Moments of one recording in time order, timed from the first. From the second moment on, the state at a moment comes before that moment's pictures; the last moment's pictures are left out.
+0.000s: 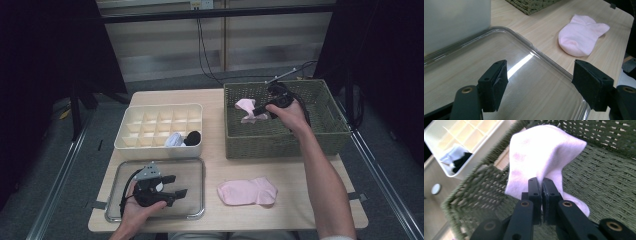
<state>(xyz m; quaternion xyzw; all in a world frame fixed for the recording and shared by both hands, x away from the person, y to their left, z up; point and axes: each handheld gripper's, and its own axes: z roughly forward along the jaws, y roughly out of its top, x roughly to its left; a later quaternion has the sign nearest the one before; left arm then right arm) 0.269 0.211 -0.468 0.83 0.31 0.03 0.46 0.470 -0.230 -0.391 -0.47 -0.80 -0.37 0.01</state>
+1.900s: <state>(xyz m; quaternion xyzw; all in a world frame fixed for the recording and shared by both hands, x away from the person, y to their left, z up) 0.281 0.185 -0.449 0.83 0.29 0.05 0.47 0.355 -0.242 -0.324 -0.42 -0.75 -0.50 -0.02</state>
